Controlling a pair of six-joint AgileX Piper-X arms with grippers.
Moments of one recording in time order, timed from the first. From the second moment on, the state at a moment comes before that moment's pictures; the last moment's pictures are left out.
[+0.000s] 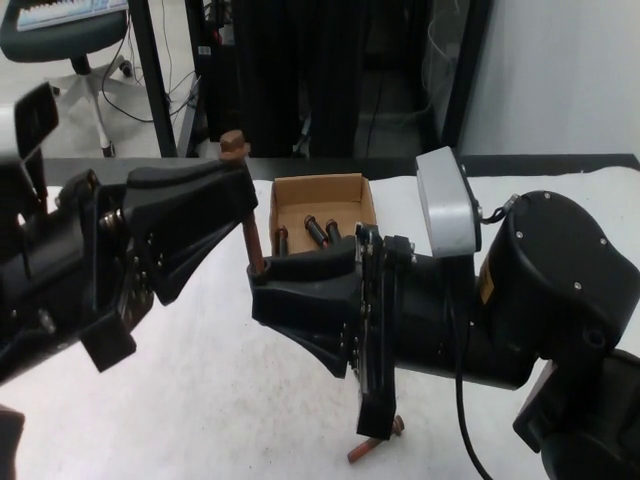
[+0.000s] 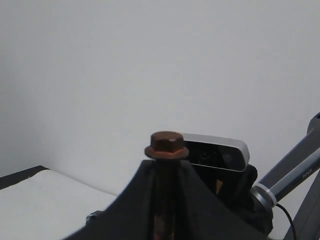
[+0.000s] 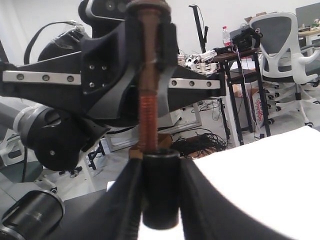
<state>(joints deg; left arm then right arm) -18.0 58.6 -17.9 -62.9 52.2 -40.4 44.0 80.4 -31.9 -52.0 -37.3 19.7</state>
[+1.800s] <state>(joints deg) -13.7 58.6 -17.1 -61.7 60.1 -44.6 44.0 80.4 -31.9 -54.7 -39.5 21.0</state>
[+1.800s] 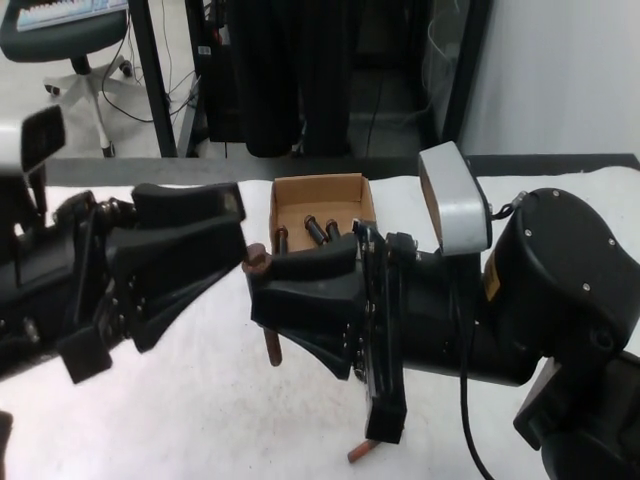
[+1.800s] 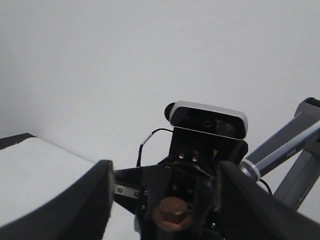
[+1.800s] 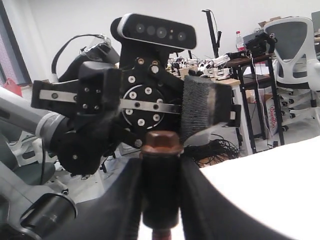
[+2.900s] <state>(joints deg) -2.2 58.3 -17.1 -61.7 63.7 -47.8 26.9 114.2 -79.6 7.8 -10.3 4.3</state>
